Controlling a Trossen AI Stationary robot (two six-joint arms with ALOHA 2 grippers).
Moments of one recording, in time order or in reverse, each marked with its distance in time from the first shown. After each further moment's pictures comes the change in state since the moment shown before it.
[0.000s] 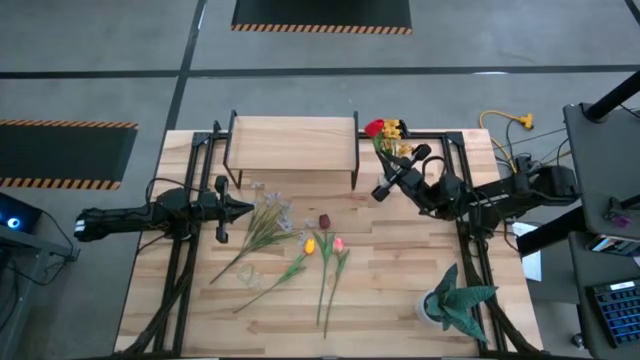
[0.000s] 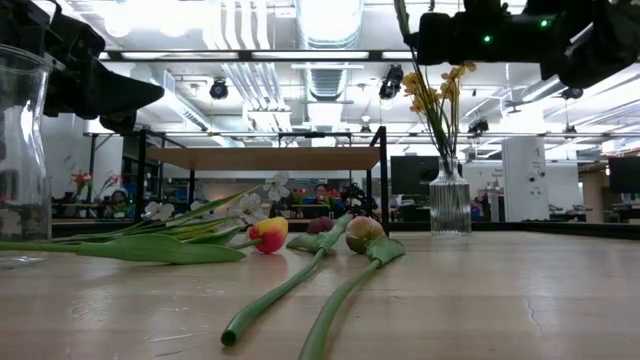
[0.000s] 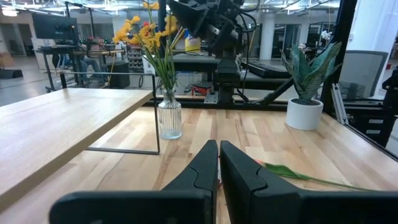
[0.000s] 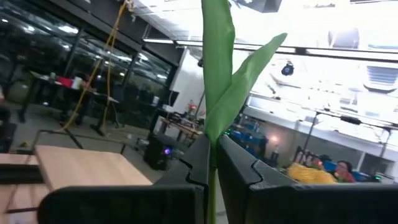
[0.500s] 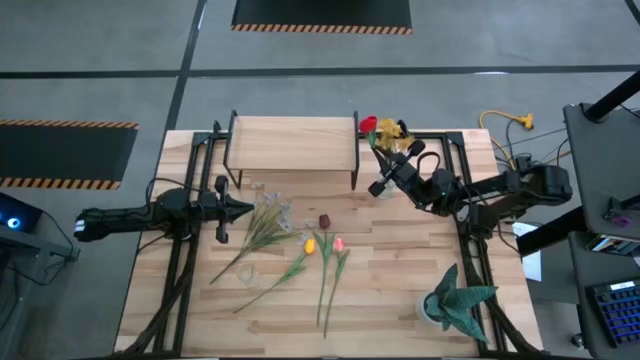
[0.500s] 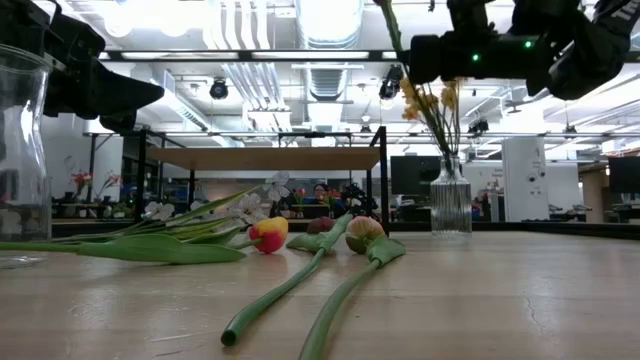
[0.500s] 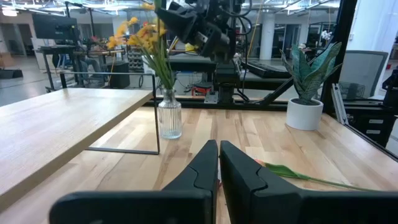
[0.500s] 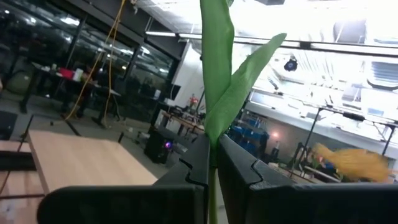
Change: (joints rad) left arm 0.000 0.000 0.000 0.000 0.000 0.000; right arm -0.097 0.075 0.000 0.017 -0.081 0.052
